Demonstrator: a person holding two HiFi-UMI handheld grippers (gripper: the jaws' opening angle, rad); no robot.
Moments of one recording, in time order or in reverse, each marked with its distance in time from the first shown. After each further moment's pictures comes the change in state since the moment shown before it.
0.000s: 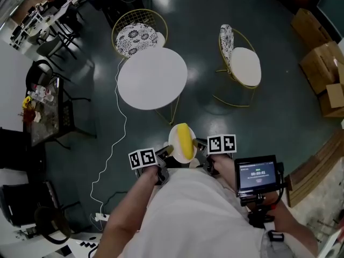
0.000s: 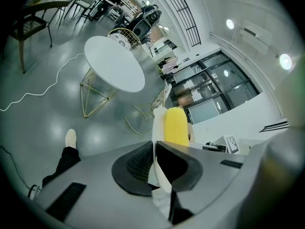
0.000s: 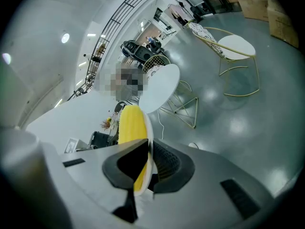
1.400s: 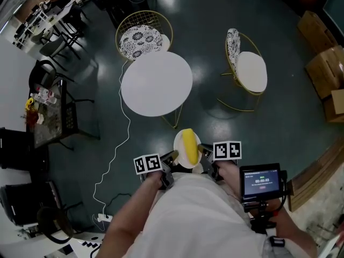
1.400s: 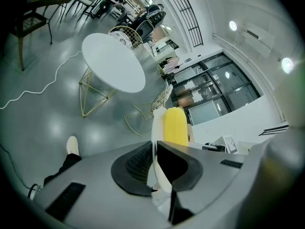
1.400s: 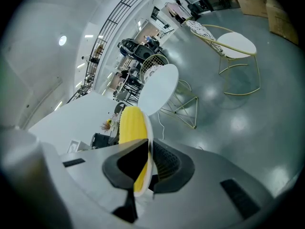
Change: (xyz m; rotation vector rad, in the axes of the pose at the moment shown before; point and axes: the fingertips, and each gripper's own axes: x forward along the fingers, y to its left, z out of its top) left arm 0.001 0.001 0.010 -0.023 0.005 -0.014; right arm 0.004 0.003 0.010 0.020 0.005 0.002
